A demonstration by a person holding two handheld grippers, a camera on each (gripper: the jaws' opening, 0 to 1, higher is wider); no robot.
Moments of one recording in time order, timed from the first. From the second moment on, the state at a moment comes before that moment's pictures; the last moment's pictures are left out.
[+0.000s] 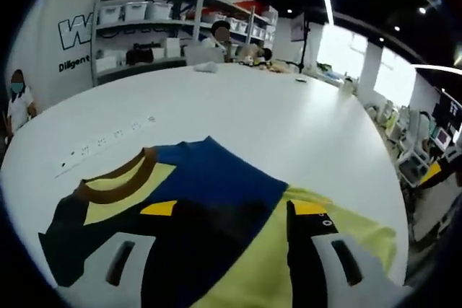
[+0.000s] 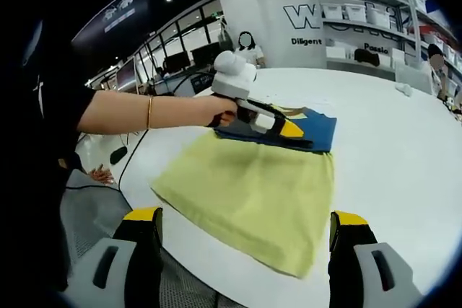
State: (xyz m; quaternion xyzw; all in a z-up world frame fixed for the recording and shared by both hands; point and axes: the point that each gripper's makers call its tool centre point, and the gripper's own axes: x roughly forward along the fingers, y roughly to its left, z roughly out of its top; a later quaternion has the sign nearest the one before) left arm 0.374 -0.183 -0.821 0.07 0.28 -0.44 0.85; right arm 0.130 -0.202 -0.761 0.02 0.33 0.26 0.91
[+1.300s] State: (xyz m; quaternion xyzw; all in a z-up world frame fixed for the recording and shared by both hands) left arm 0.367 -0.183 -0.847 0.01 0.33 -0.43 0.84; right arm 0.127 -0.205 -0.764 0.03 0.33 0.26 0.91
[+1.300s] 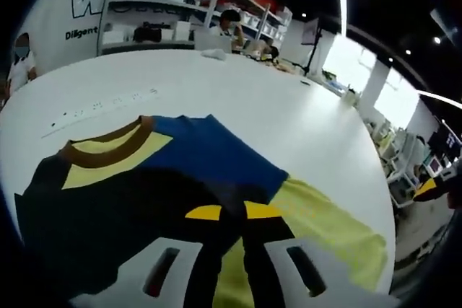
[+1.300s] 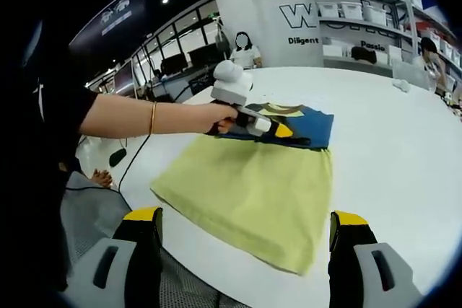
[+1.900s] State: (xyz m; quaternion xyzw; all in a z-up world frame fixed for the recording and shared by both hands) left arm 0.384 -0.216 -0.828 0.02 0.29 -0.46 0.84; right arm 0.127 -0.209 -0.767 0.04 0.33 0.25 0.91
